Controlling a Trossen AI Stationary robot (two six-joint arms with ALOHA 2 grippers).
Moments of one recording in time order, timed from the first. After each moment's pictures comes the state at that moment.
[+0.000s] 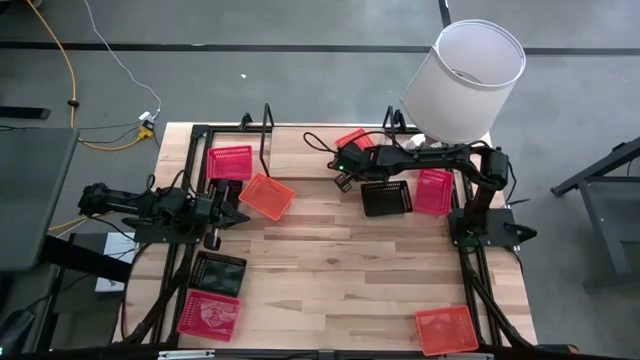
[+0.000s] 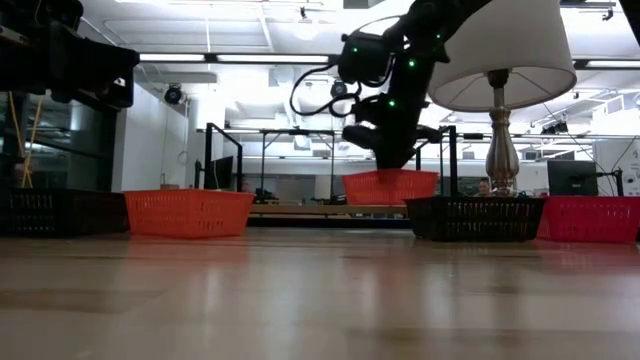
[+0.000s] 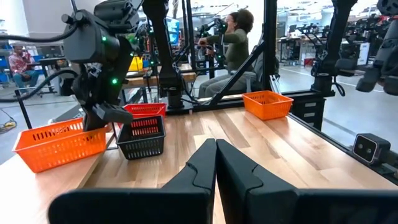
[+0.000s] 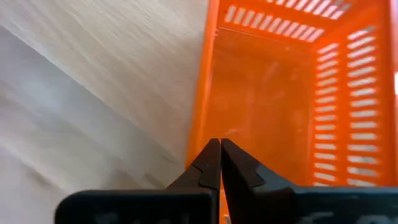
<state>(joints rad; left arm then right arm) -0.06 0.01 0.01 0.02 -0.04 0.08 -0.26 1.81 1.29 -0.68 0.42 0.54</state>
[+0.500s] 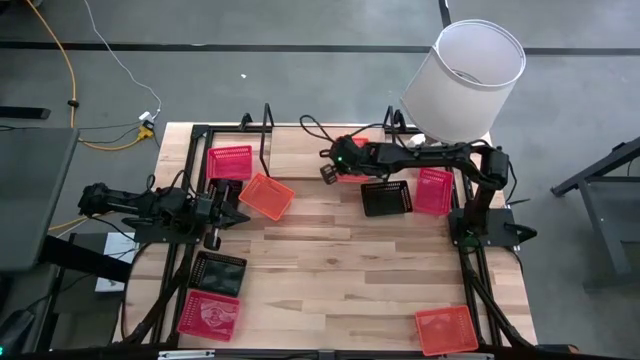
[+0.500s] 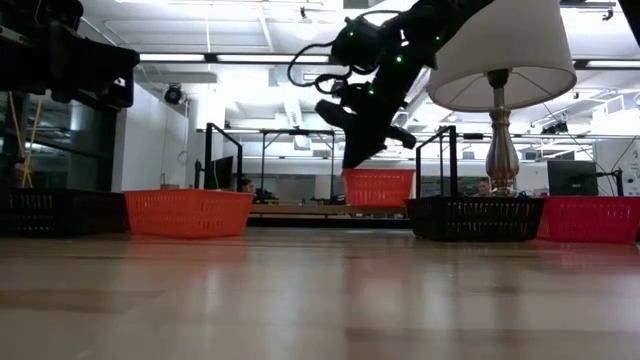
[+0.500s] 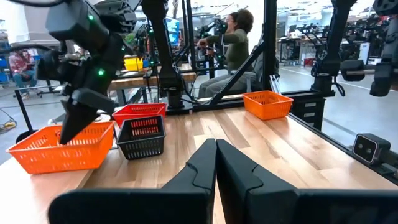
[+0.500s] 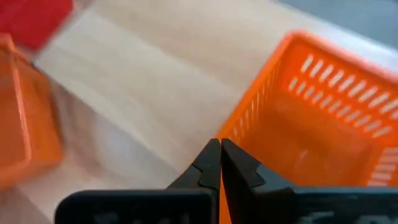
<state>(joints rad) -0.06 0.01 0.01 0.02 -0.04 0.08 -0.28 1.81 1.29 -0.40 0.34 0.60</state>
